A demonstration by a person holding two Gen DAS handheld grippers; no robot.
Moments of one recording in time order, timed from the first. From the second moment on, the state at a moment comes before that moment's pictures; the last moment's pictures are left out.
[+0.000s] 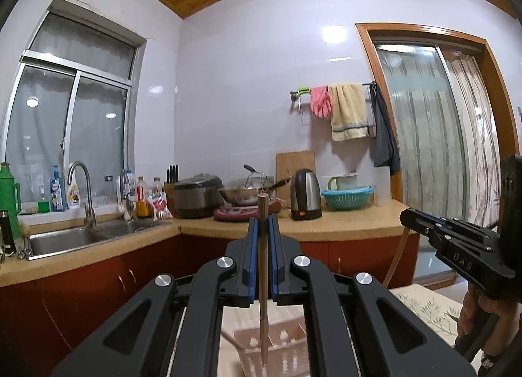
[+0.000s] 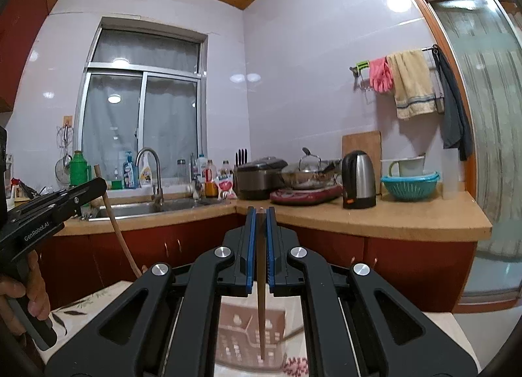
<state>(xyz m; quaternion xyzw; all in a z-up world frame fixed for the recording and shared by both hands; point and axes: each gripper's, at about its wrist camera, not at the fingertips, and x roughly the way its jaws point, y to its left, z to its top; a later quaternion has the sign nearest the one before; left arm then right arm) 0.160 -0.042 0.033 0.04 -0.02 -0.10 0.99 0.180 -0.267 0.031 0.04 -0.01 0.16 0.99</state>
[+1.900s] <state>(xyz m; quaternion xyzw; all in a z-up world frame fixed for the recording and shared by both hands) 0.111 0.018 -0.150 0.02 0.22 0.02 0.98 0.070 -0.240 -0.181 0.00 0.22 0.11 0.97</state>
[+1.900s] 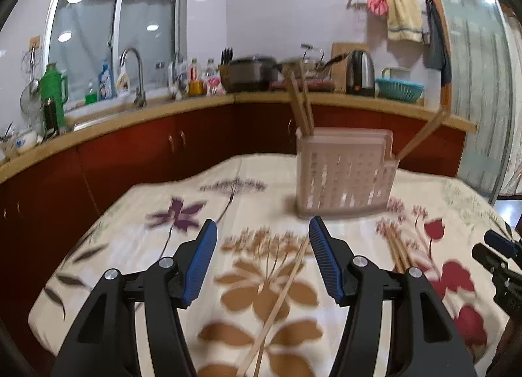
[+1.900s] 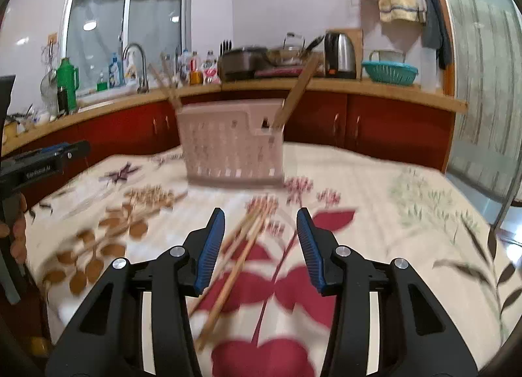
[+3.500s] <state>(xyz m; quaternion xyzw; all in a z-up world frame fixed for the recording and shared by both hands) 0.106 0.030 -0.233 -0.04 0.39 0.00 0.92 0.057 -0.271 -0.242 0.00 0.30 0.07 0.95</state>
